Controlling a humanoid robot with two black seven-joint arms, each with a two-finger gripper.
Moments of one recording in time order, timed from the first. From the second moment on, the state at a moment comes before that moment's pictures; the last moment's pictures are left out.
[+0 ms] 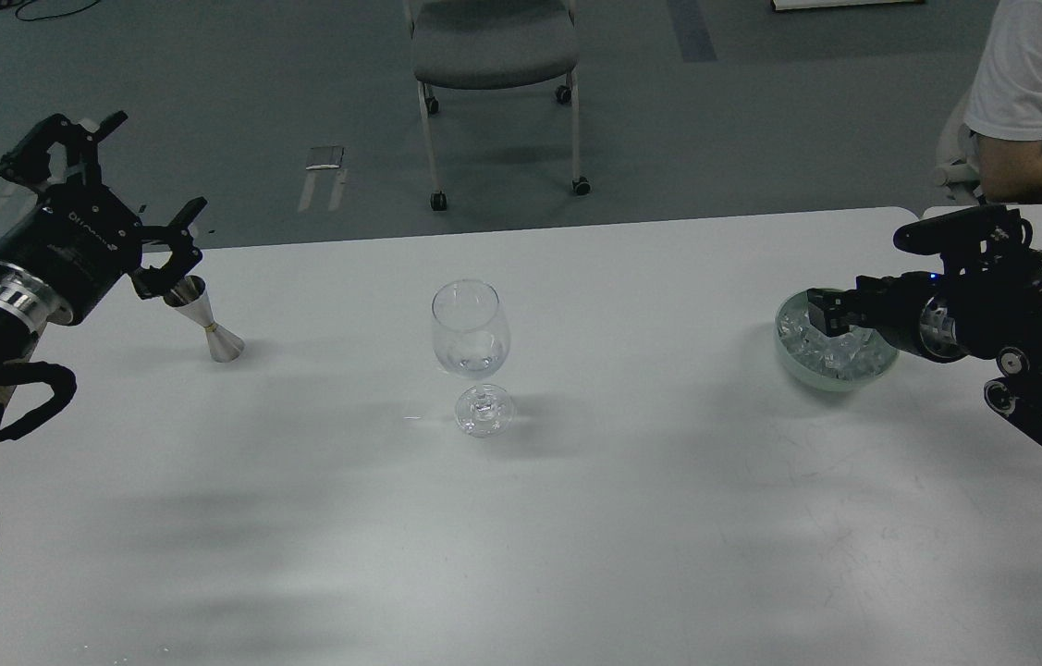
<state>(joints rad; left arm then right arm) -0.28 0.48 -1.54 -1.40 0.35 -0.19 0.29 0.66 -0.61 0.63 1.15 -1.93 0.37 -0.10</state>
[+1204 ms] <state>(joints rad) -0.27 0.47 -1.55 -1.40 0.35 -0.19 0.29 0.60 -0.61 0.63 1.17 -2.04 0.36 -0.10</state>
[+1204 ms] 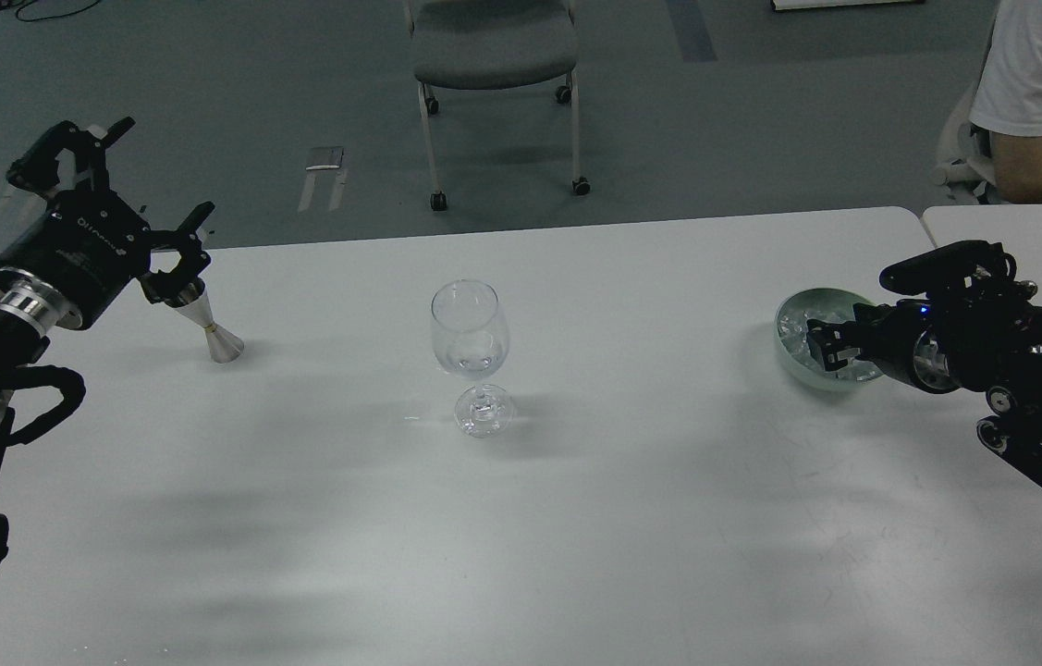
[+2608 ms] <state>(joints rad) -0.27 0.46 -1.56 -1.40 0.35 -0.18 0.29 0.59 -0.68 0.70 1.29 -2.08 0.36 -0.10</state>
